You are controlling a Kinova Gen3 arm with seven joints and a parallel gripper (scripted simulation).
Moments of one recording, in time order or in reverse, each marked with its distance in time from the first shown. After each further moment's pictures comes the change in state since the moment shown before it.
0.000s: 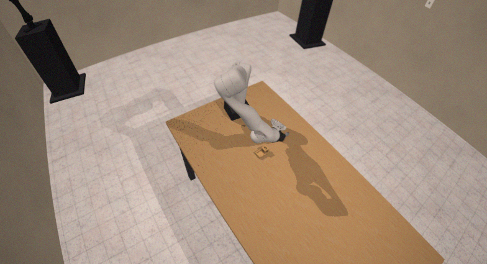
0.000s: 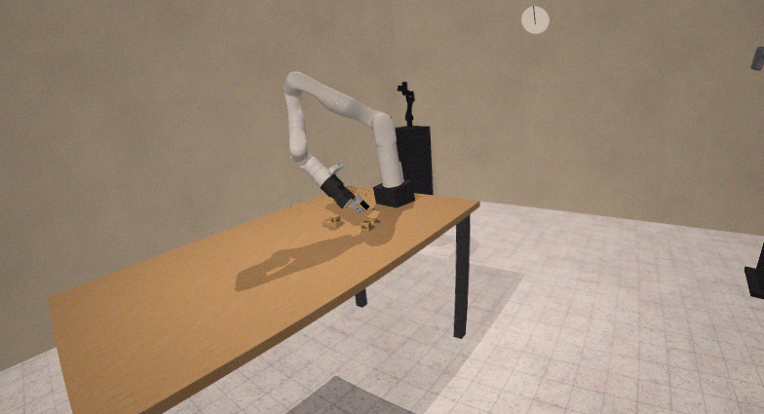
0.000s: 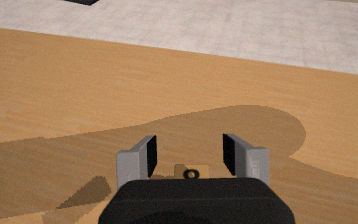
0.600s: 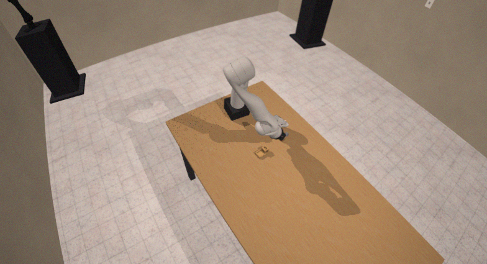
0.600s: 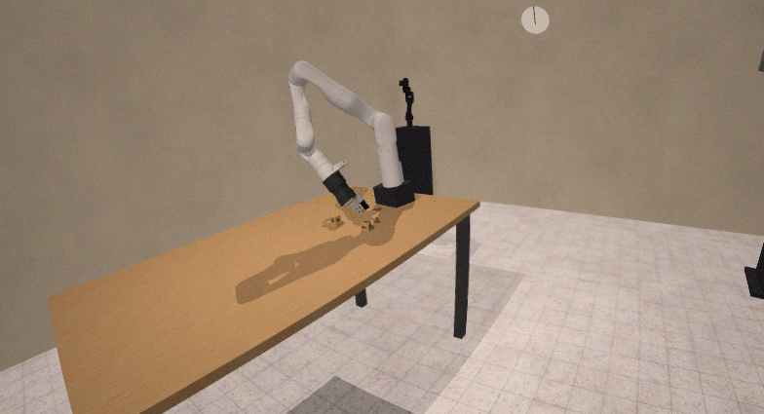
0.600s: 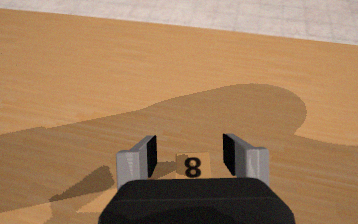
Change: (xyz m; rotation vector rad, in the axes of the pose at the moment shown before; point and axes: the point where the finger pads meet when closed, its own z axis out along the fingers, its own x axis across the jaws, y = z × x) arm -0.001 0.002 -0.001 -0.145 0.000 0.038
